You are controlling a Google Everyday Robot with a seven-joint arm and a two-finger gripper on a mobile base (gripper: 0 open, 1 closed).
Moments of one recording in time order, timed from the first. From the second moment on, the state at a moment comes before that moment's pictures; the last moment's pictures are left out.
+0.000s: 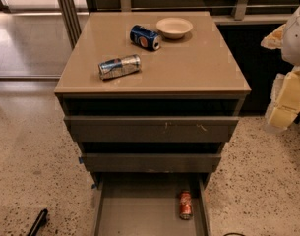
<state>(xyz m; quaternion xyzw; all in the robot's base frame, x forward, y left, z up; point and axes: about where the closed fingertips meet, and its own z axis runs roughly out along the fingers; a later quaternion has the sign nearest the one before) 0.438 -0.217 0.977 -0.60 0.78 -0.03 0.16</state>
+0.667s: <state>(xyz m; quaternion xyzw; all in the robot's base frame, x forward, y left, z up) 0.442 -0.221 0.975 -0.57 0.79 -0.07 0.18</state>
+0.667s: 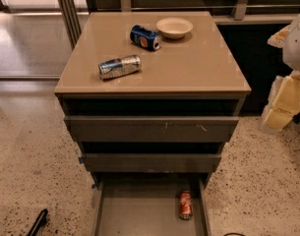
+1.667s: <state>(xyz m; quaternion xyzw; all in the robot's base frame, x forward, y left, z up) 0.366 -0.245 0.983 -0.42 0.85 -0.21 0.23</state>
